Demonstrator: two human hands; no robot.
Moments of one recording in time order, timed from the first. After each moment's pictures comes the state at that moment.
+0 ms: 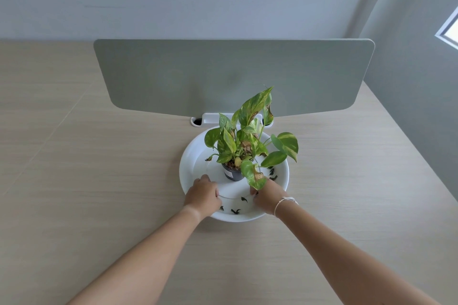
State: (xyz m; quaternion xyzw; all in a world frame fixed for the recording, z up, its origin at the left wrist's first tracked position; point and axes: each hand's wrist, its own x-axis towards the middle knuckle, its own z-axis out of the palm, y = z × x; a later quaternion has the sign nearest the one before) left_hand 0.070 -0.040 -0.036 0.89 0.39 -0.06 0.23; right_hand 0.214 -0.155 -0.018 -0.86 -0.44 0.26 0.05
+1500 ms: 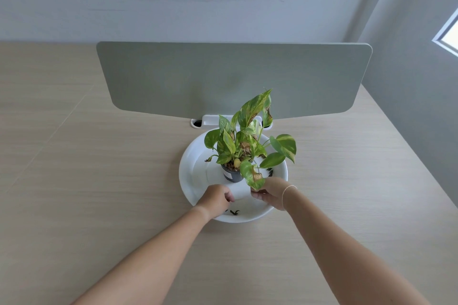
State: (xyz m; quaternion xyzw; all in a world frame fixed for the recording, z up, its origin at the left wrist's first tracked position) left_hand 0.085 -0.056 -0.035 0.82 0.39 -0.07 0.42; right_hand 0.231 -0.146 -0.019 -0.65 0.02 0.56 0.51
